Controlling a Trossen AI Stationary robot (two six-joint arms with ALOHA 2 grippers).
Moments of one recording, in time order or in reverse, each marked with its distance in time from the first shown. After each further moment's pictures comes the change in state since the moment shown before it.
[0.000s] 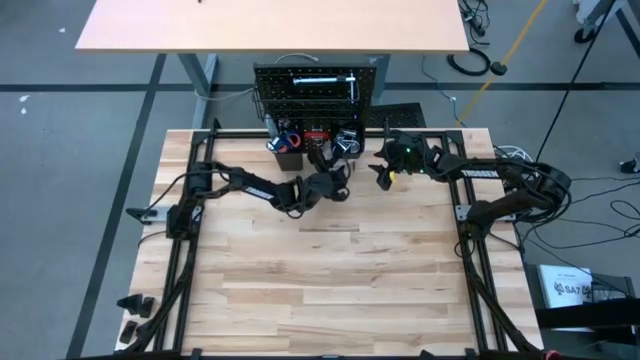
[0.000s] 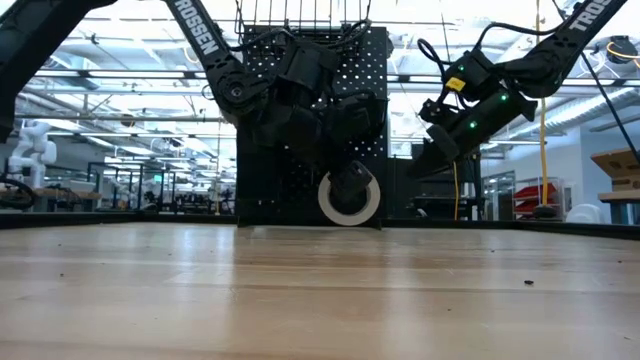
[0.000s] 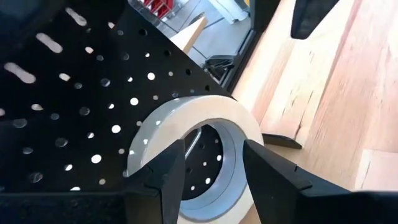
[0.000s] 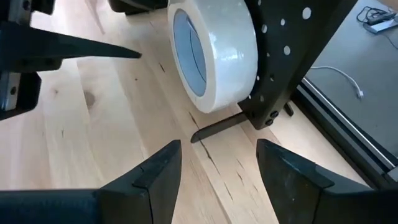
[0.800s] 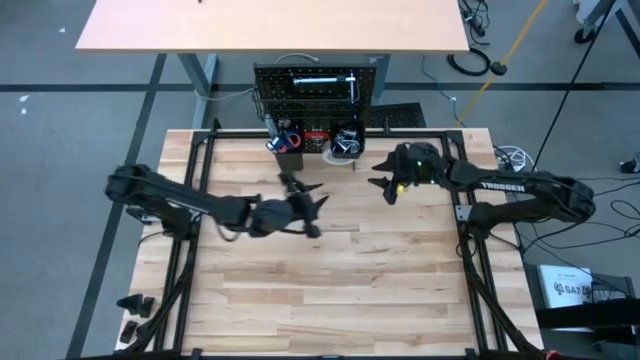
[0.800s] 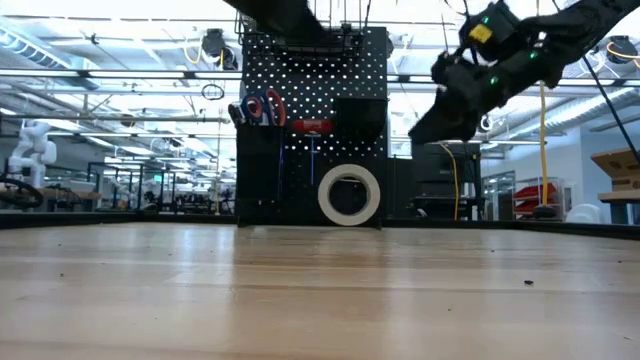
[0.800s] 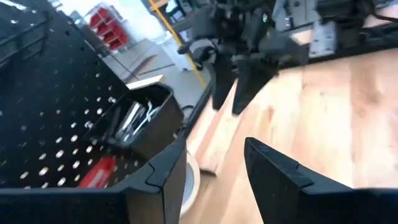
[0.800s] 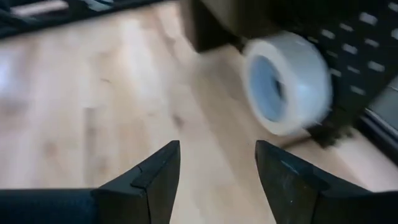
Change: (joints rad) left arm -0.332 -0.550 -0.071 -0.488 -0.045 -0.285; right arm 0.165 -0.236 -0.002 -0.166 -0.022 0.154
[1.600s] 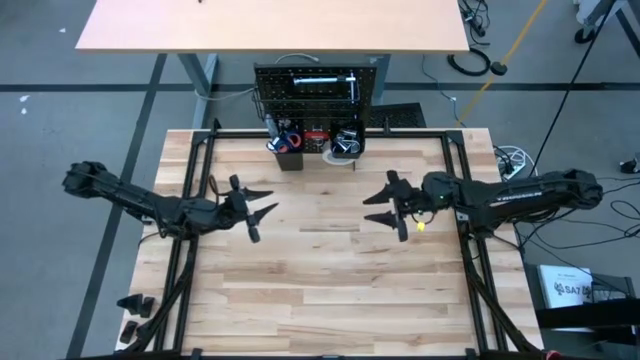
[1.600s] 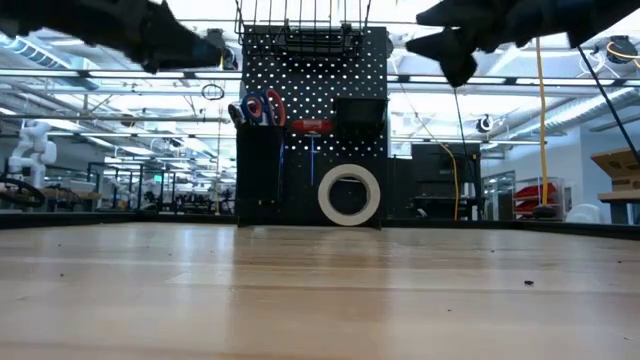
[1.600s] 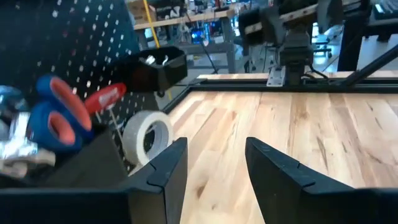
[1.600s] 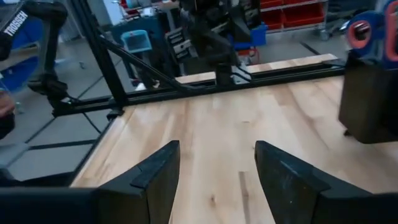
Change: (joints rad) left arm -0.102 -0.699 -0.672 0.159 0.102 -0.224; right arm 0.453 -0.122 0.000 0.219 0.014 0.183
